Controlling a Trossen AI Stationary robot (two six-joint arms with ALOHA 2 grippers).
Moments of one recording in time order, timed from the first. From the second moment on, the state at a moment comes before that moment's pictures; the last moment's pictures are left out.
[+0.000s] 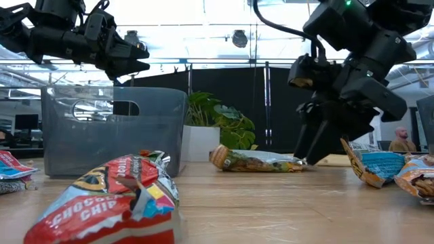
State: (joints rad) left arm 0.33 0.75 0.26 0.42 0.13 -0.05; right arm 0.25 1.57 0.62 0.02 0.15 0.22
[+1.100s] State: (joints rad) left arm 0.33 0.75 0.26 0.41 0.13 -0.05; right arm 0.23 1.65 0.62 0.13 0.12 0.16
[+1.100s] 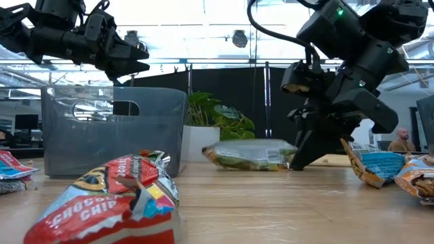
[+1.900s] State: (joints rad) left arm 0.33 0.75 0.26 0.41 0.13 -0.09; right arm 0.17 1.36 0.62 0.23 0.29 -0.24
